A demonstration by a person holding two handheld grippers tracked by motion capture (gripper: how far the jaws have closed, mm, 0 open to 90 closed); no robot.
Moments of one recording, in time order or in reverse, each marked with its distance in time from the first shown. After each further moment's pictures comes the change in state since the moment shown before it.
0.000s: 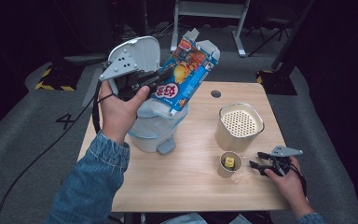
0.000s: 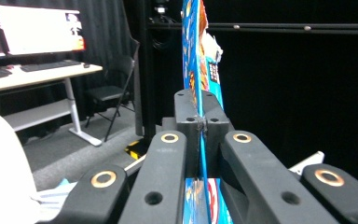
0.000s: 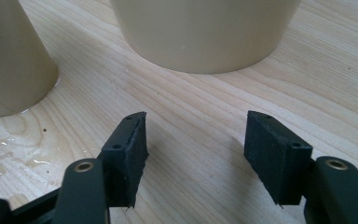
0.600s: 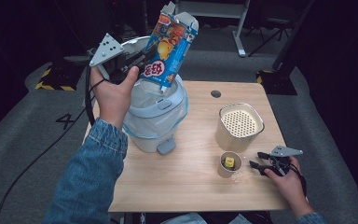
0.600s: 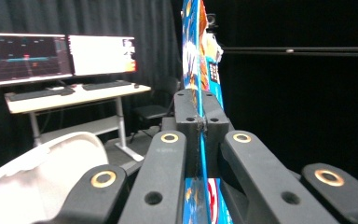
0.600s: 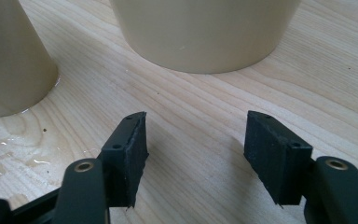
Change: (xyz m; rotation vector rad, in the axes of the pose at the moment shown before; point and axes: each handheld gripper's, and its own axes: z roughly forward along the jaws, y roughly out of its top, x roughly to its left) left arm 0.033 0.007 -0.001 -0.089 0.204 0.013; right arm 0.000 0.000 0.000 0.000 0.001 0.001
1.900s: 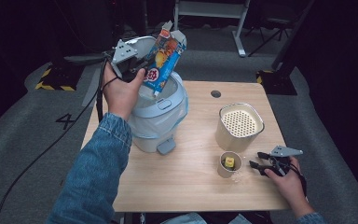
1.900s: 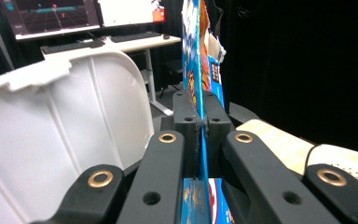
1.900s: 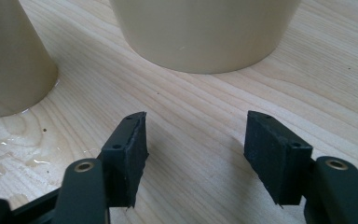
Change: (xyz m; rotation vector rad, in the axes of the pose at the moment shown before) left arm 0.021 -0.036 0.034 0.221 0.113 0.023; right arm 0.000 0.000 0.000 0.000 0.000 -0.001
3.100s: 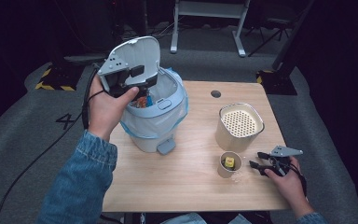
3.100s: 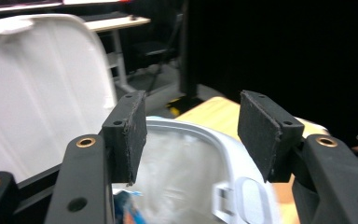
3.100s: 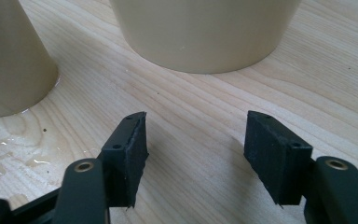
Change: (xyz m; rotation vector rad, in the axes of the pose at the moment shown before) left arm -0.014 -0.010 -0.052 0.044 -0.176 -0.017; right arm 0.000 0.000 0.000 0.000 0.000 0.000
